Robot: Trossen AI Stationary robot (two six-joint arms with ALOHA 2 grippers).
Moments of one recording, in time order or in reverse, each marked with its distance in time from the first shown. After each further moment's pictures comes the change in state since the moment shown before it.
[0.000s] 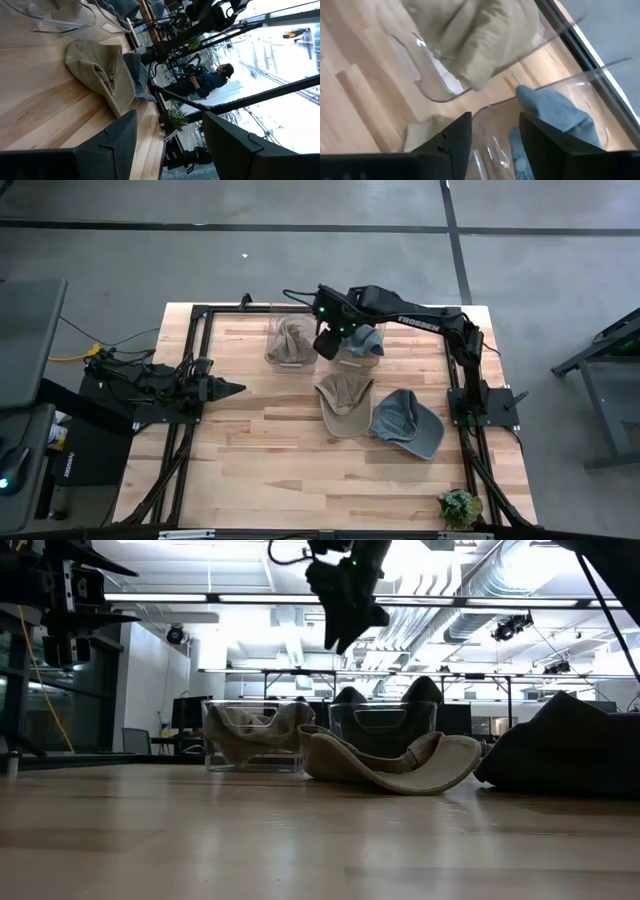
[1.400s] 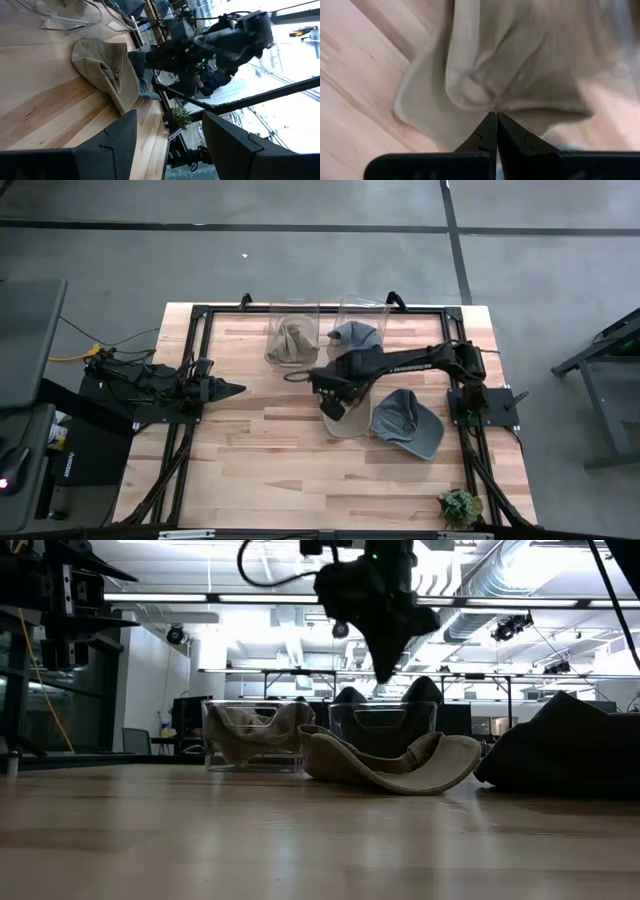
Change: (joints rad) left arm 0.000 0.000 0.000 -0.027 0.000 -0.011; right arm 0.332 0.002 -0.271 -0.120 -0.012 0.507
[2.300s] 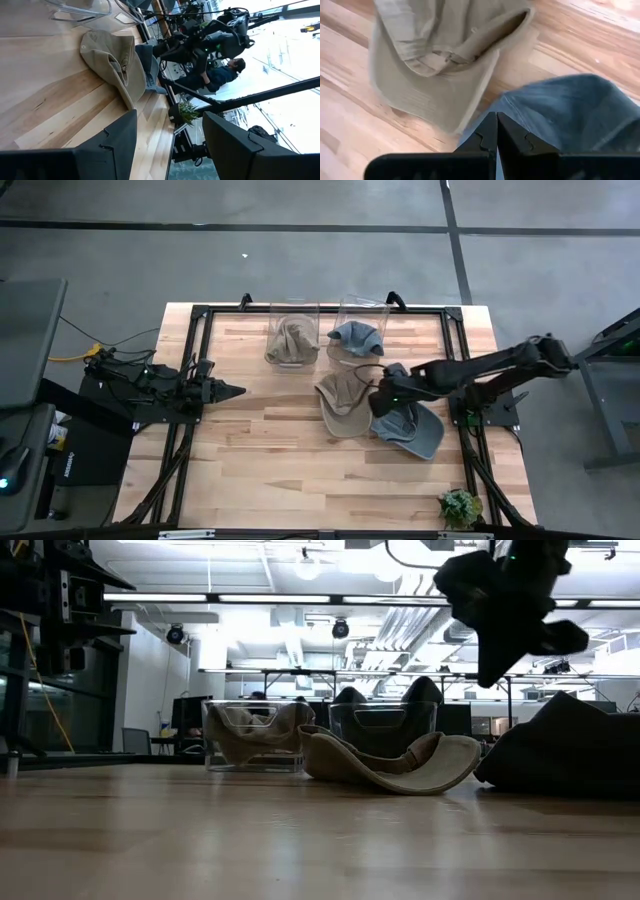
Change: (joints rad) left arm 0.000 0.000 0.000 -0.044 0.016 -0.025; right arm 0.101 -0.698 -0.869 0.494 0.065 0.510
